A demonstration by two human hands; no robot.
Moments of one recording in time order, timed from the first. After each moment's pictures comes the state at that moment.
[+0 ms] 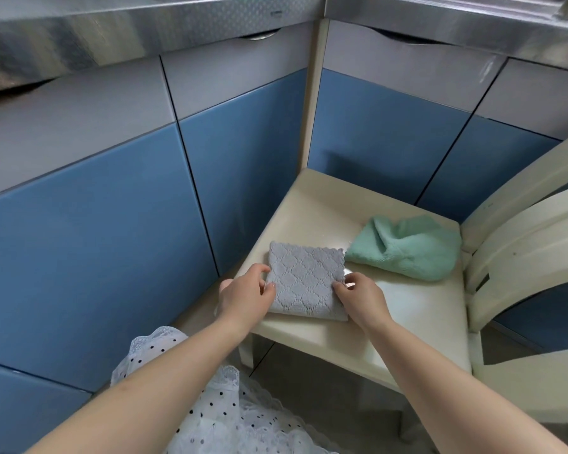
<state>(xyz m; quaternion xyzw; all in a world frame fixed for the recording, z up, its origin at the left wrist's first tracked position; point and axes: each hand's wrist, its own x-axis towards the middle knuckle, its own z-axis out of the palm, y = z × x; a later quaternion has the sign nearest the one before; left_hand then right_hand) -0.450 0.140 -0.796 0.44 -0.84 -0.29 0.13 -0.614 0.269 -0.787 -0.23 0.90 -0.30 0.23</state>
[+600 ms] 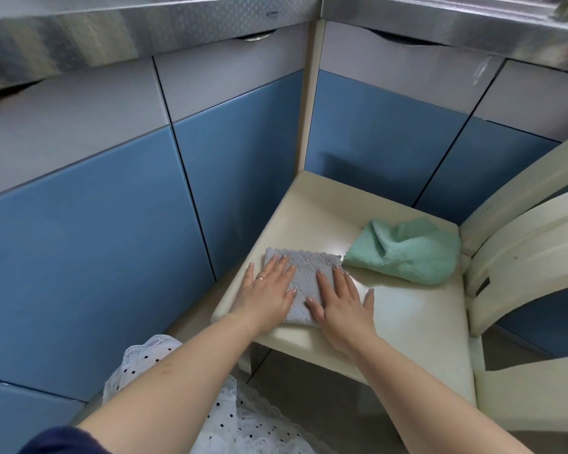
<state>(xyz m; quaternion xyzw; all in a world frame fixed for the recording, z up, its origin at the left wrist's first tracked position) -0.481 0.138 -0.802 0.27 -0.95 -0.12 -0.06 -0.593 0.265 -0.805 -0.42 0.89 -0.03 0.15</state>
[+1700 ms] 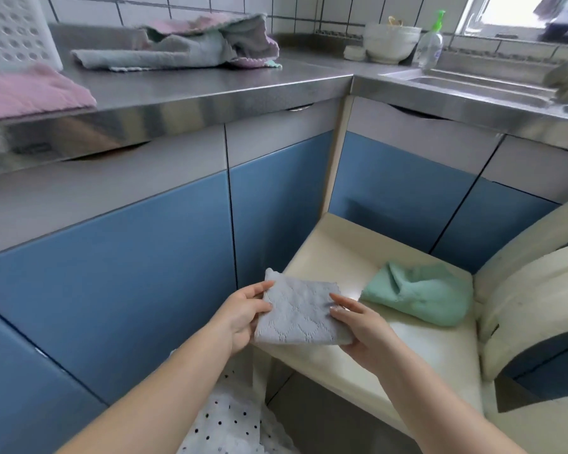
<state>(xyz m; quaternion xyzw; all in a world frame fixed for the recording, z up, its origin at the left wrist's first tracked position) -0.409 0.141 -0.723 0.43 -0.39 -0.79 0.19 -0.566 0.274 -0.726 -0.04 0.59 -0.62 0.51</state>
